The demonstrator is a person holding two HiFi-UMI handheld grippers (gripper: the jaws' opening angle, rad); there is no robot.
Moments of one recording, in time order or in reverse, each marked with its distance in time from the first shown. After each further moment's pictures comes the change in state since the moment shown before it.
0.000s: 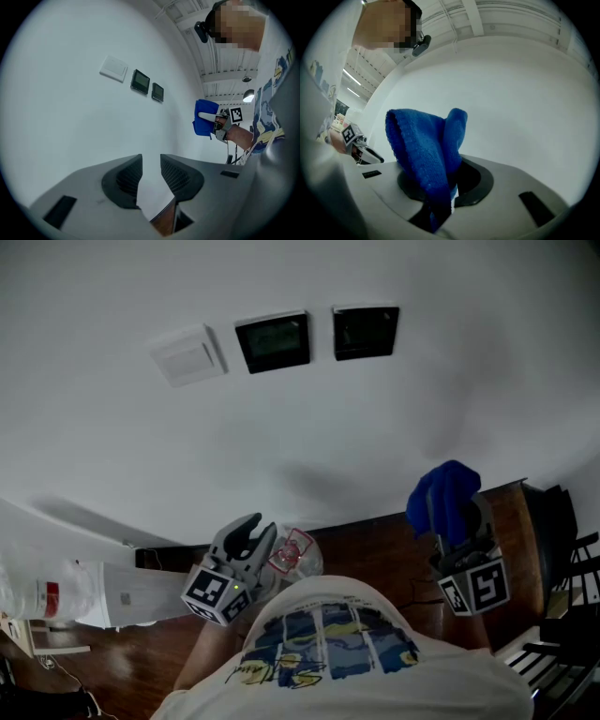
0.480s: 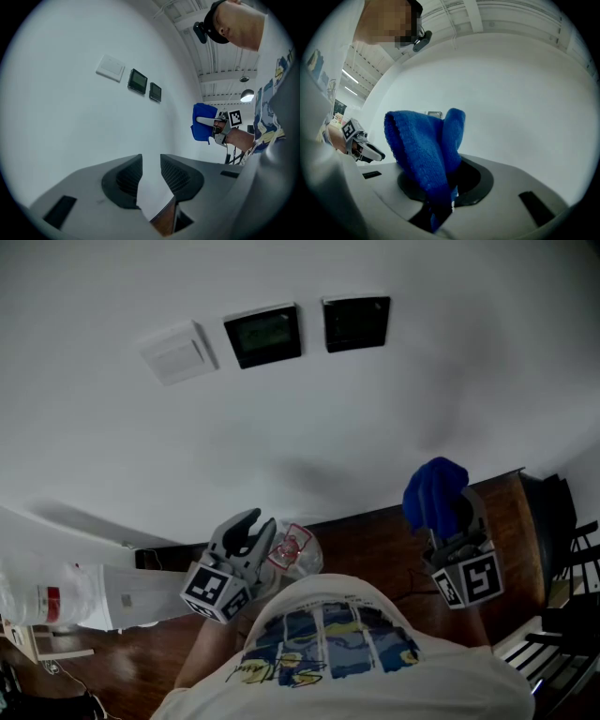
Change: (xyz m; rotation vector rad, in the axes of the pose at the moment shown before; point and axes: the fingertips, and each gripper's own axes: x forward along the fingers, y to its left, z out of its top) left arm 0.004 -0.004 0.002 0.011 0.000 -0.022; right arm -0.001 0.004 -0.018 0.009 0.034 -0.015
